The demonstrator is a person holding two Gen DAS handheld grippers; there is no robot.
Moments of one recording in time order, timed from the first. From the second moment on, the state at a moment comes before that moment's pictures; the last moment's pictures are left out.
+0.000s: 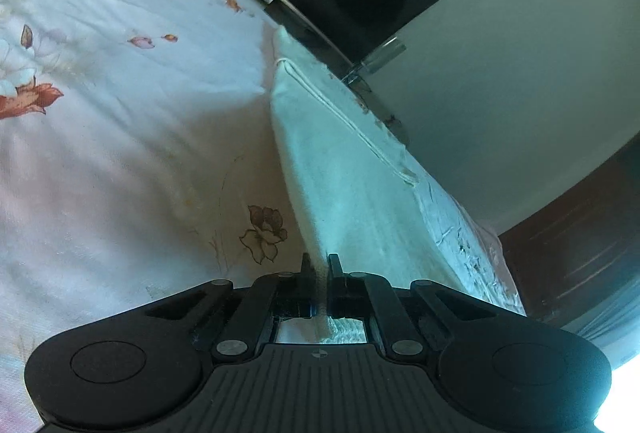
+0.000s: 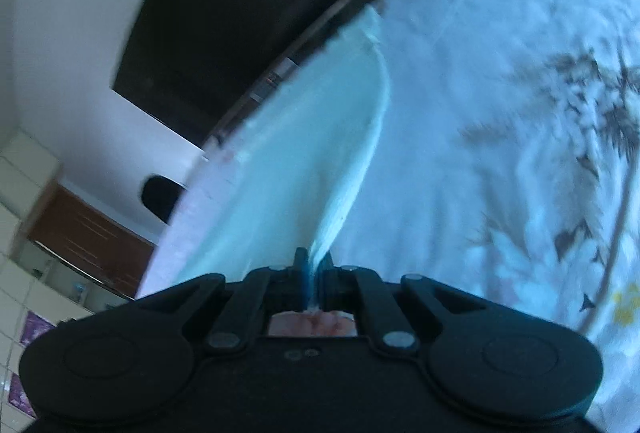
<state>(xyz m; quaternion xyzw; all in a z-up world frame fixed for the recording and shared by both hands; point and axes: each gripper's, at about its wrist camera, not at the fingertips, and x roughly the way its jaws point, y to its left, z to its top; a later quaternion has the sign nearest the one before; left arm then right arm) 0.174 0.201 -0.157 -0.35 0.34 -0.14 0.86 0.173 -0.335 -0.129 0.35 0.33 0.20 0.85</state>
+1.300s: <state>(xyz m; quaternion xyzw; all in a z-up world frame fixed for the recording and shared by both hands) 0.539 0.191 -0.082 -0.31 0.32 -0.11 0.89 0.516 -0.337 -0.046 0.30 0.32 0.17 0.88</state>
